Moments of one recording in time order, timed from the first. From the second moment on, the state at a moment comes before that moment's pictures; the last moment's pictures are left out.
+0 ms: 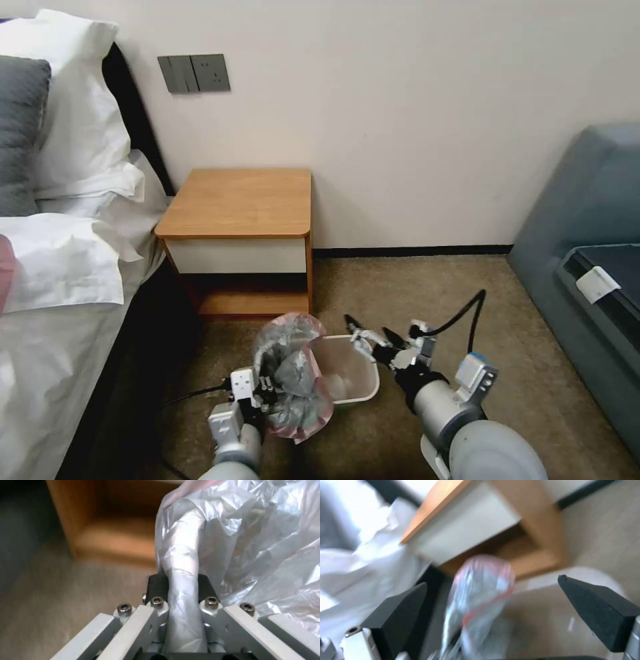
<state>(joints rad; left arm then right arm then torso) 1.74 -1.34 -0.26 -2.13 -0.25 0.11 -0.41 -1.45 1.04 0.09 2.41 1.16 -0.34 0.51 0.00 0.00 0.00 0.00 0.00</state>
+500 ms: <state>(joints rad) 1.79 -1.35 -0.33 -2.13 -0.08 -0.13 -0.28 -1.25 1.12 -0.07 2.30 1.43 -0.36 0.58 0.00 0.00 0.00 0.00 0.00</state>
